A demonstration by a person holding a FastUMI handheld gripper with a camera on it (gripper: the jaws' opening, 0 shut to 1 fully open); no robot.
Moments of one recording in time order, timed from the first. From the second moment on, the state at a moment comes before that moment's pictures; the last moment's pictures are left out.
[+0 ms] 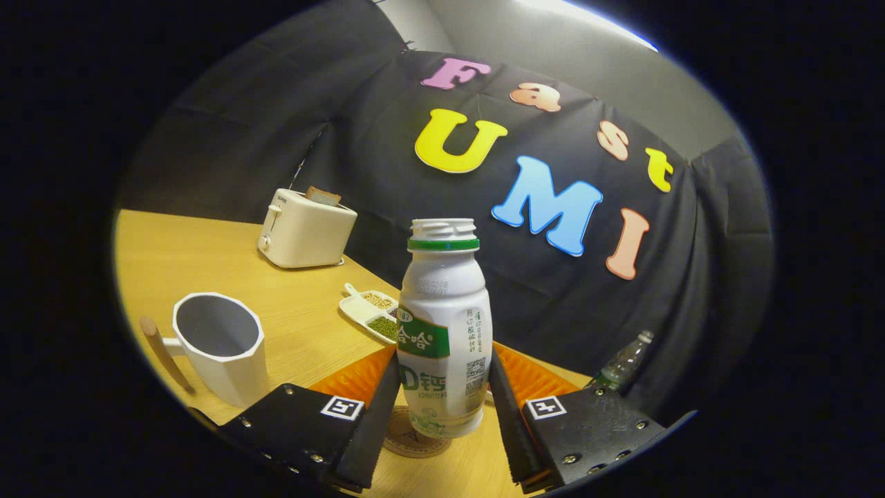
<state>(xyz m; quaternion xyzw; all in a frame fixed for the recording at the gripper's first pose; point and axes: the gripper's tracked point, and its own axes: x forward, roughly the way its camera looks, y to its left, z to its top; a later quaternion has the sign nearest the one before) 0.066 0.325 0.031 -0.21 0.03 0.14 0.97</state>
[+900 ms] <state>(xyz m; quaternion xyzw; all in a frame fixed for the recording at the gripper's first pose) 0.075 0.295 0.008 -0.03 0.08 0.13 0.99</state>
